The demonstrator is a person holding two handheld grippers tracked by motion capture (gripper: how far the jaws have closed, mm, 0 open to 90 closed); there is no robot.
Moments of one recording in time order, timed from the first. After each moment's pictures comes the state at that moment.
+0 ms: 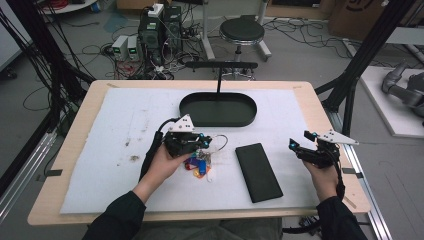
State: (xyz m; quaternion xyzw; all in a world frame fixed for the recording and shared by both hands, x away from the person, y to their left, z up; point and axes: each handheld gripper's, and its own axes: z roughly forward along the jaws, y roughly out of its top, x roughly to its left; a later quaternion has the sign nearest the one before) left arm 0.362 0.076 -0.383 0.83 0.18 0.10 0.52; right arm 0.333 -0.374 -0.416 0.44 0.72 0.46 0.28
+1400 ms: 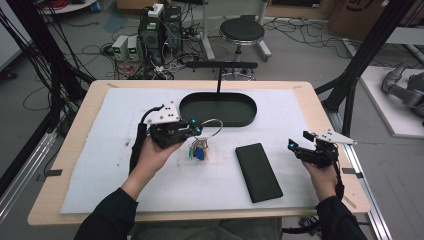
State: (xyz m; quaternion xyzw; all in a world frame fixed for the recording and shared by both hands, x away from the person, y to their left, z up) left arm 0.353 0.101 -0.336 0.79 0.16 0.15 0.57; right arm 0.334 -0.372 -0.417 0.44 0.73 0.45 0.28
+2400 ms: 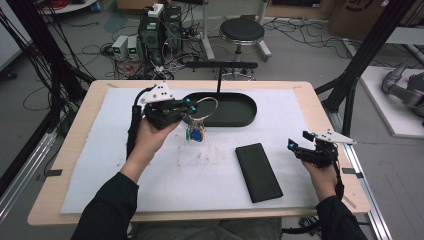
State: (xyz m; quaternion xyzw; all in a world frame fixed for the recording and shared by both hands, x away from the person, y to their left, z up) left arm 0.383 0.112 -0.306 0.77 0.19 0.18 0.59; right arm 0.336 -0.372 -0.418 0.44 0.73 0.45 0.28
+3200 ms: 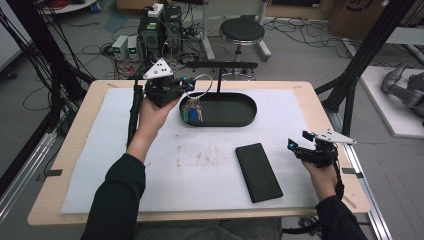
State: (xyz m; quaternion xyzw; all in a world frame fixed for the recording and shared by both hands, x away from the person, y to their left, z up) left arm 0.434 0.116 -0.286 0.75 0.23 0.22 0.58; right arm 0.337 -0.372 -0.418 0.44 0.73 0.45 0.27
